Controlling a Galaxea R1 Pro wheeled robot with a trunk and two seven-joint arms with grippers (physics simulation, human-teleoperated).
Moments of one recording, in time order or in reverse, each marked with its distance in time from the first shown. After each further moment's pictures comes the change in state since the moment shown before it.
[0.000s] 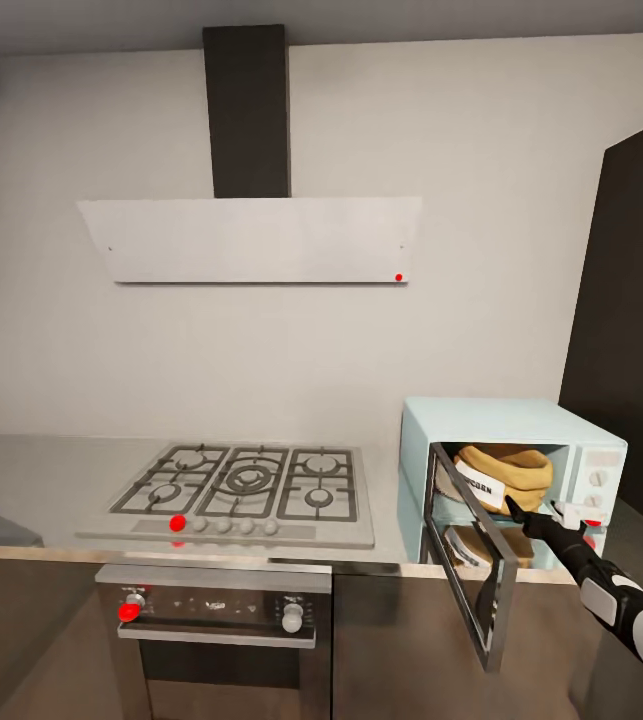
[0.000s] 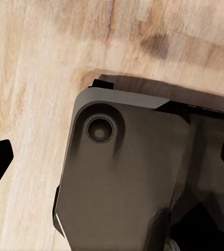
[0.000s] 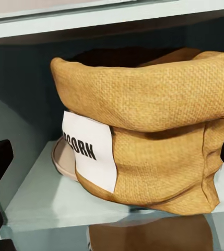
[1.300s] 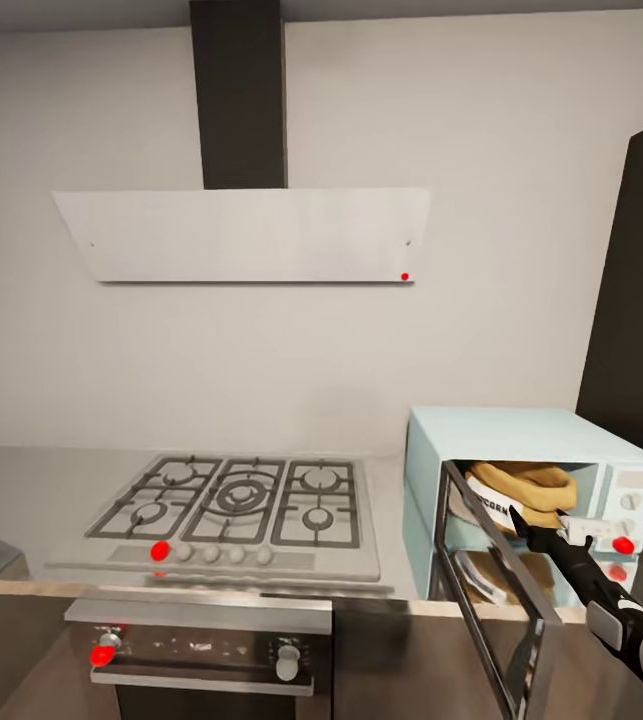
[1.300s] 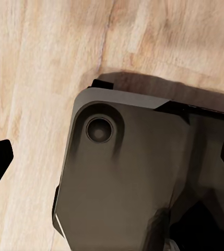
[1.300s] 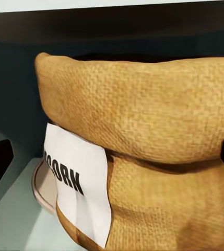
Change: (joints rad) left arm 0.000 -0.001 0.000 0.000 0.000 0.000 0.000; right arm 0.057 0.001 0.001 0.003 0.002 -0.135 0.003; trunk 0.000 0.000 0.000
